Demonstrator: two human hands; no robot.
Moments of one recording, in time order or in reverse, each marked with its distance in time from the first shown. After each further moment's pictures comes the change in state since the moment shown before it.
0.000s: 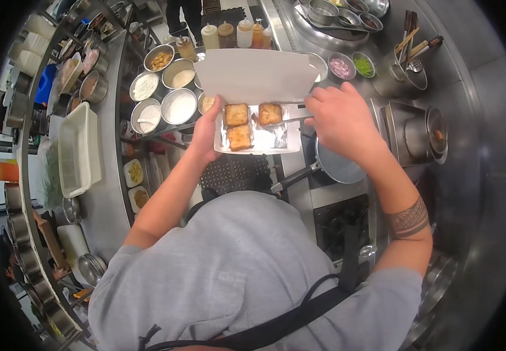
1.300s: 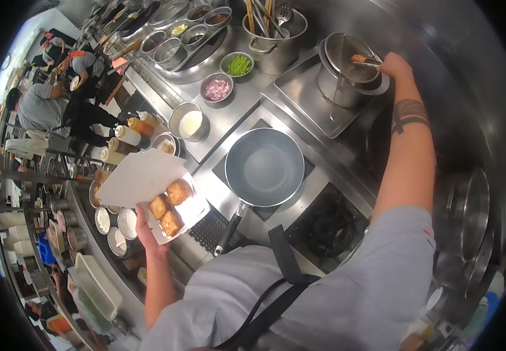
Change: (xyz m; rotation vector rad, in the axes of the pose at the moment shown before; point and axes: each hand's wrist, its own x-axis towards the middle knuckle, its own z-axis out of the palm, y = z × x) left_hand 0.055 -0.090 0.102 0.105 0.143 0.068; right_hand -0.422 0.466 0.090 0.040 -0.275 1.541
